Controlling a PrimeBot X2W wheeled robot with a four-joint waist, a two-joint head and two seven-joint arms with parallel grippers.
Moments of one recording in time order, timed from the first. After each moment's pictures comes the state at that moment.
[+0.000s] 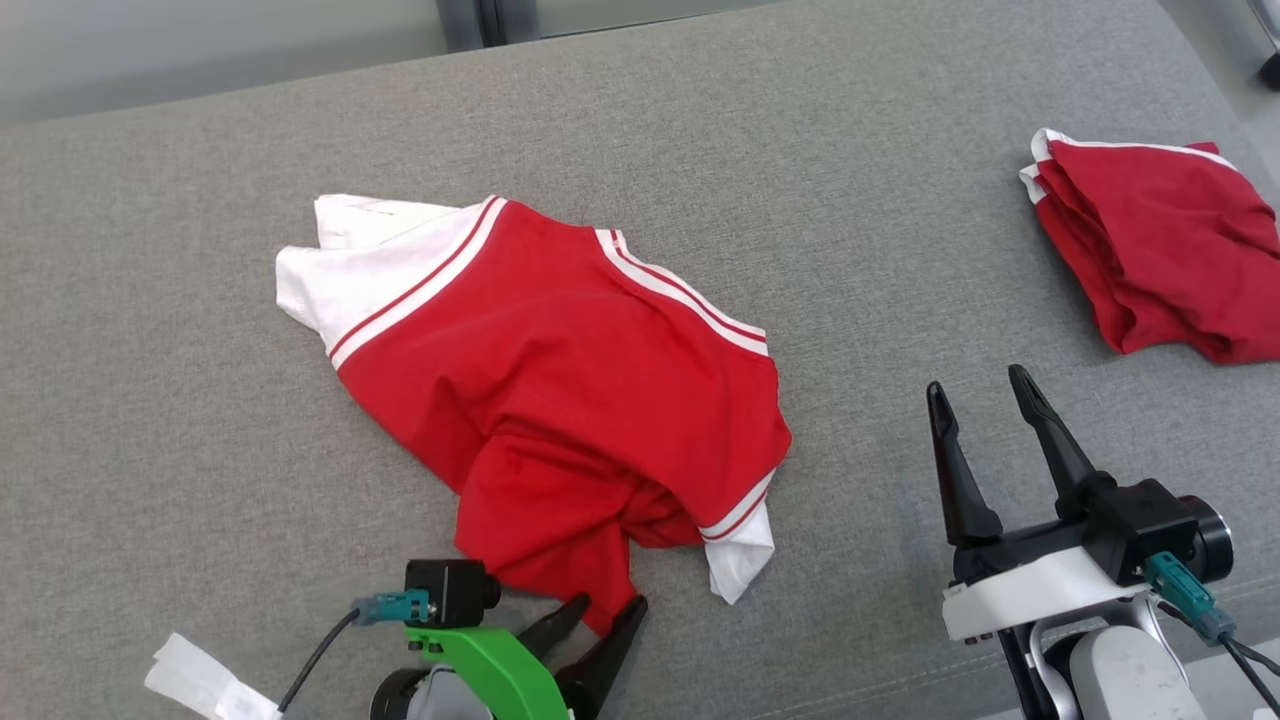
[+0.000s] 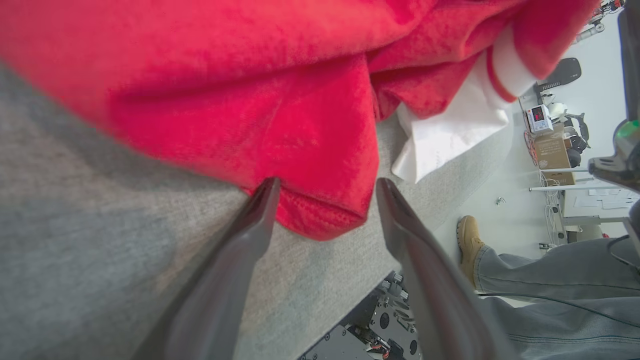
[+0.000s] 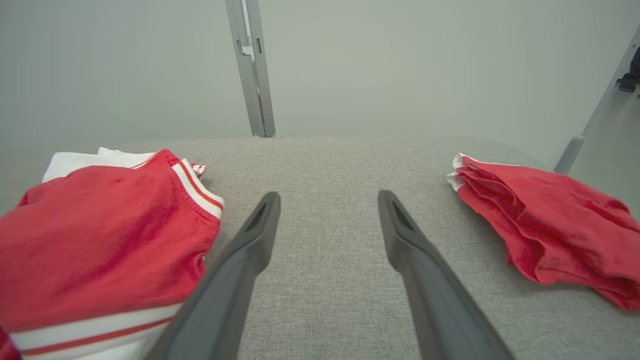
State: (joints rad) left arm -0.28 0.41 -0.98 0.14 -1.24 0.11 0.00; right arm -0.06 -0.05 0.05 0.04 0.07 0.13 -0.26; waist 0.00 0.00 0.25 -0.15
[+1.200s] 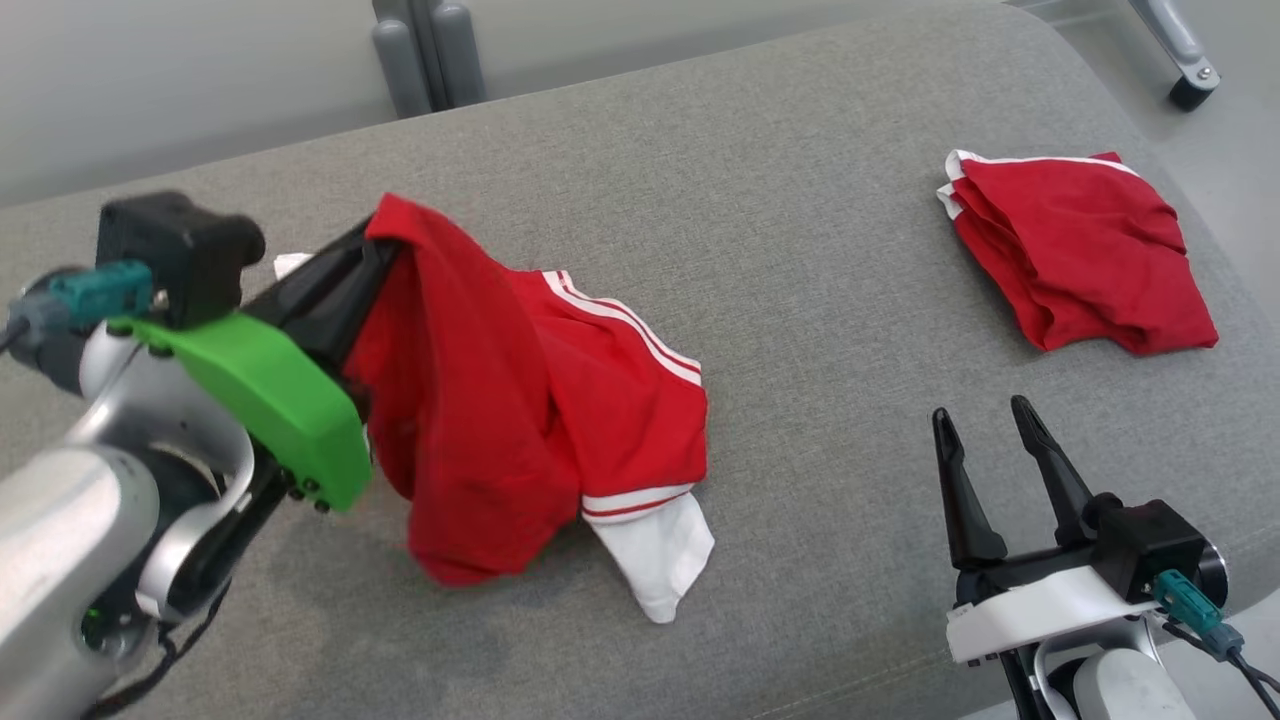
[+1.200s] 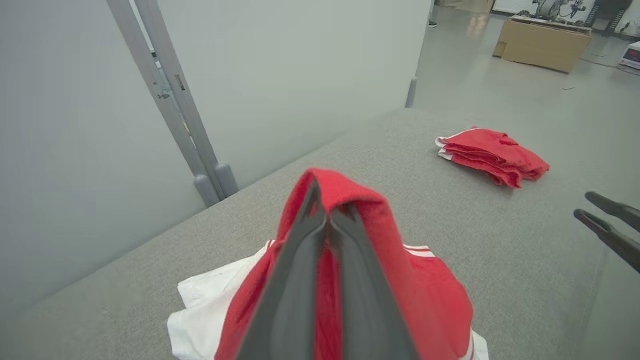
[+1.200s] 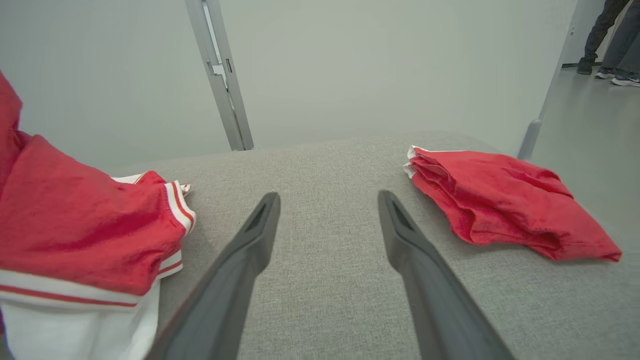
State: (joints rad) left arm -0.72 0.85 -0.84 -0.35 -0.98 0.29 0.23; right arm -0.03 -0.05 0.06 0.06 0.14 0.13 -0.26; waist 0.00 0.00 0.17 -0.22
